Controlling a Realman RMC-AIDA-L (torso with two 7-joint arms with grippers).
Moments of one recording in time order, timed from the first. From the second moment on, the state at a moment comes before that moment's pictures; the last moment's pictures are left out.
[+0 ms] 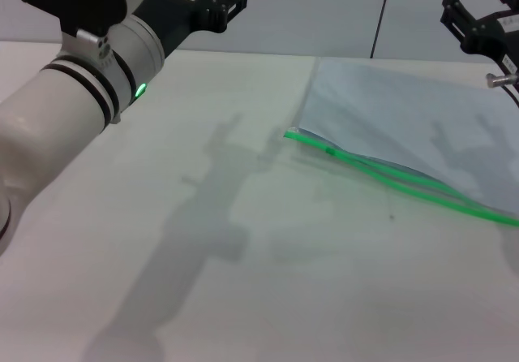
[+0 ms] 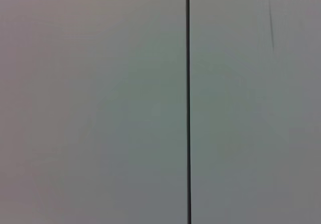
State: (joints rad) left arm -0.25 -2.02 1.90 1.42 1.45 -0.08 -1.67; right arm 0.34 2.03 -1.84 -0.91 0.34 -0.46 0.07
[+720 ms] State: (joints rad) left arm -0.26 -2.02 1.91 1.40 1.45 -0.06 -1.66; right arm 0.35 2.03 -1.84 -0.90 0.34 -0.46 0.07
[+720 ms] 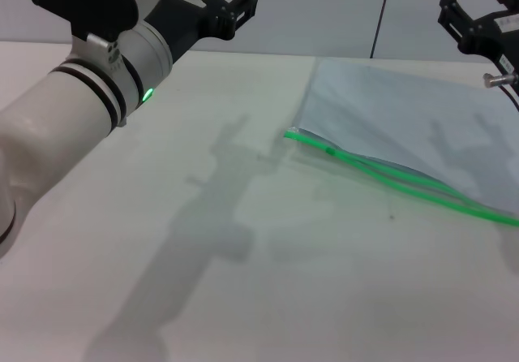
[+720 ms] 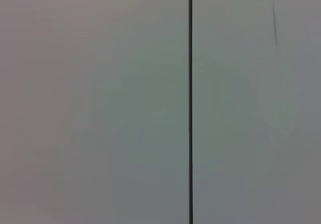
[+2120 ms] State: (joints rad) left arm -0.41 -1.94 1.83 1.35 2.01 0.43 -2.17; right arm 0.35 2.03 -1.84 -0.89 0.34 -0.46 0.07
